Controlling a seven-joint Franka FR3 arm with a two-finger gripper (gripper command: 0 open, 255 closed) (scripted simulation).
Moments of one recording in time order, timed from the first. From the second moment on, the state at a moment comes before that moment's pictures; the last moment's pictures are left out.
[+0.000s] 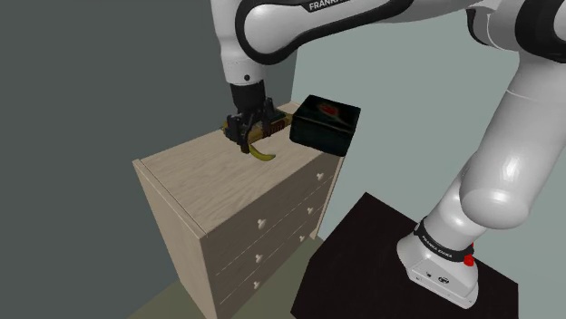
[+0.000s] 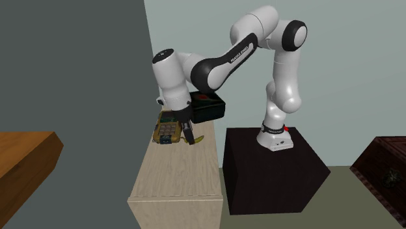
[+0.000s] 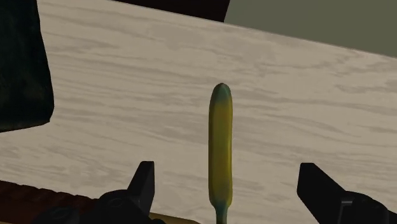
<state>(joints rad) 0.02 0.17 0.48 -1.81 -0.04 1.76 0.35</state>
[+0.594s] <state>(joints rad) 0.02 0.17 0.48 -1.89 -0.04 1.85 0.35</state>
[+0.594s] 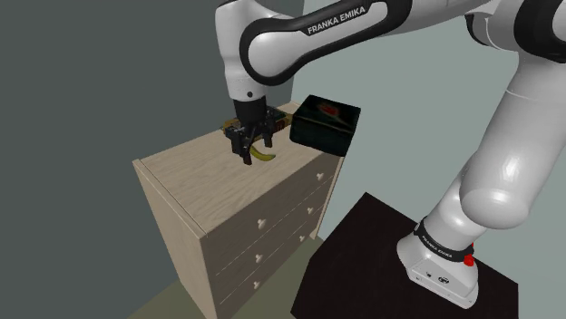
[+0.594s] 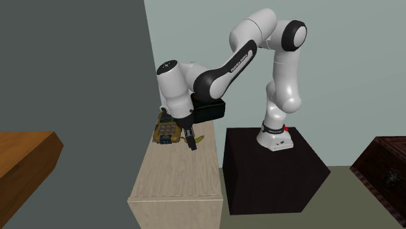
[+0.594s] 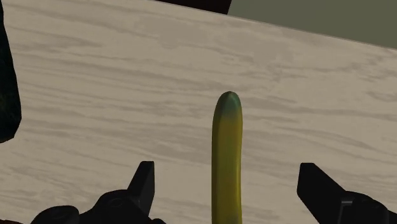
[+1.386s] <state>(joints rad) 0.02 0.18 0.48 -1.87 -0.05 1.83 0.36</state>
